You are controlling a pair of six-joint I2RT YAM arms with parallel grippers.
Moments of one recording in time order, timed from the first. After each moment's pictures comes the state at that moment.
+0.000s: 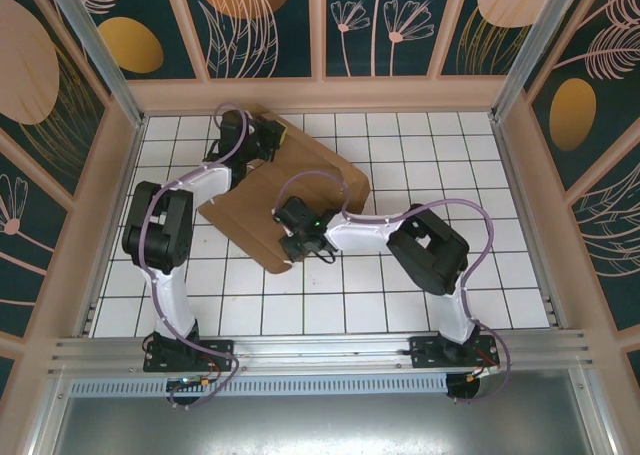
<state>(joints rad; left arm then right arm) -0.27 1.96 1.31 0.32 0.35 -1.40 0.97 2.00 1.27 -0.33 0.06 0.26</state>
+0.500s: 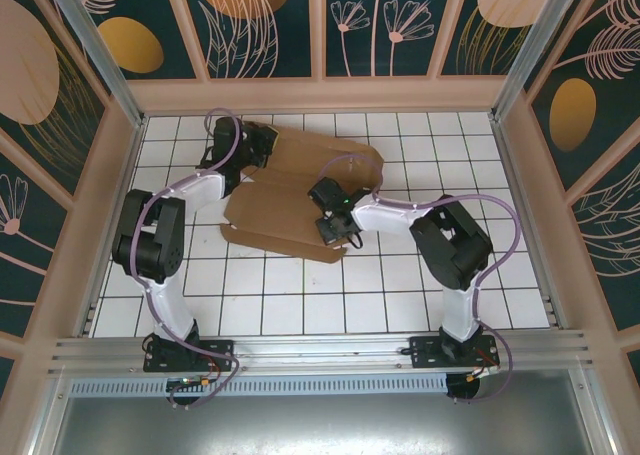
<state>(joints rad) -0.26 1.87 1.19 0.32 0.30 -1.38 0.78 1.92 1.21 -0.52 0.15 0.28</state>
